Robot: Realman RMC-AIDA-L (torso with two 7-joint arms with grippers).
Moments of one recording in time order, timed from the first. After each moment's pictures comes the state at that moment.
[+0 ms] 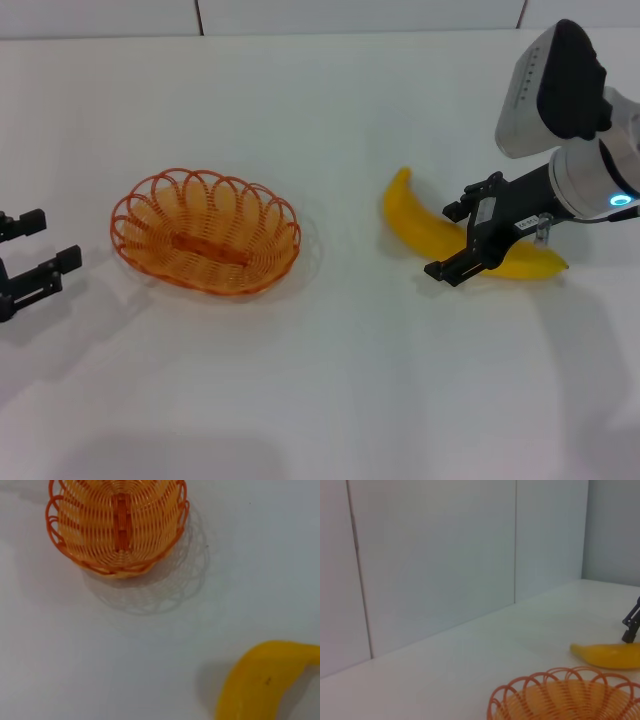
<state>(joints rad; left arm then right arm) -0.29 -1.98 0.67 0.62 1.81 1.50 -1.04 0.53 2.05 -1.31 -1.10 -2.40 -1.33 1.97</state>
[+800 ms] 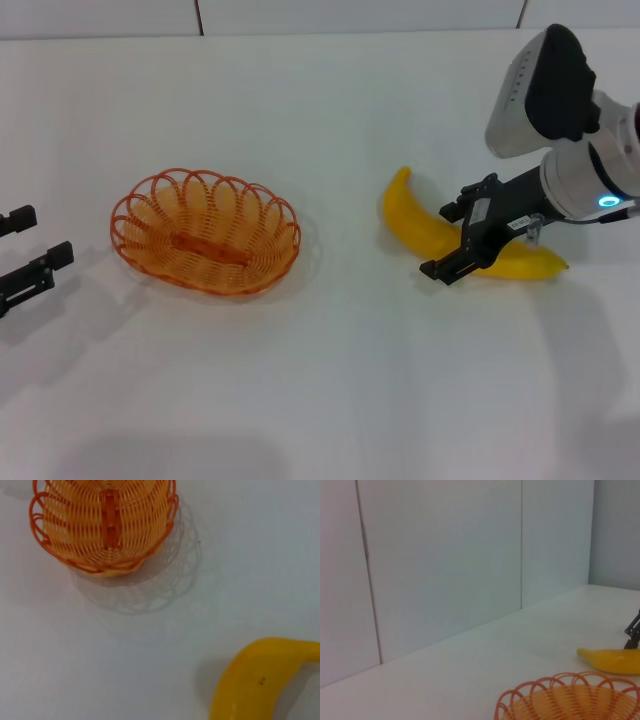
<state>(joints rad) -0.28 -1.98 0.64 0.62 1.79 1.51 -1.02 0.56 2.05 -1.31 -1.03 -2.40 -1.29 1.97</state>
